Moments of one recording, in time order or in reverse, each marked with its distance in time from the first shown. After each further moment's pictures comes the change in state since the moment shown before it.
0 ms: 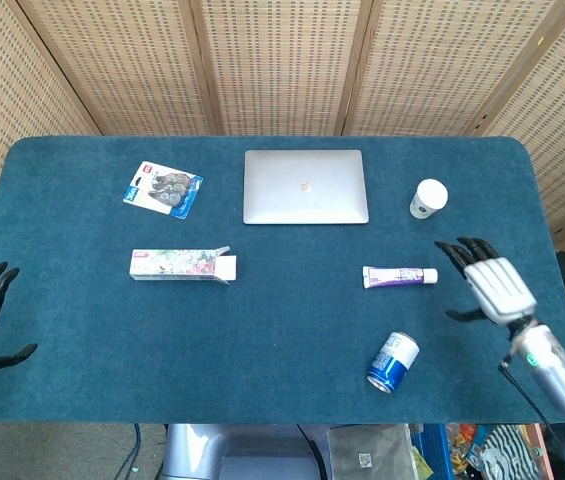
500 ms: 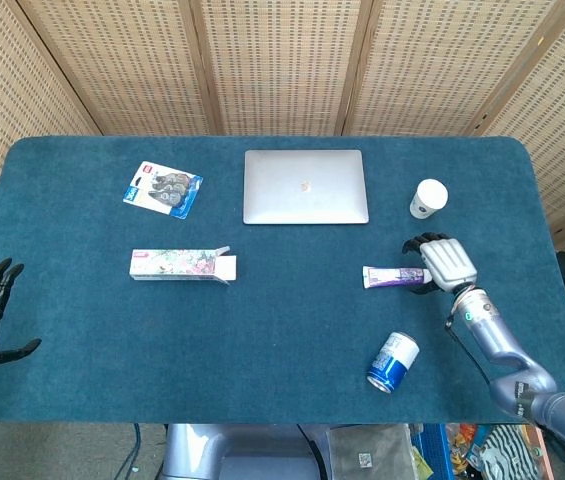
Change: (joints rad) left arm -0.017 -0.013 -0.010 -0.018 -0.059 -0.031 0.059; right arm 0.177 -0.353 0.000 0.407 0.126 -0.188 0.037
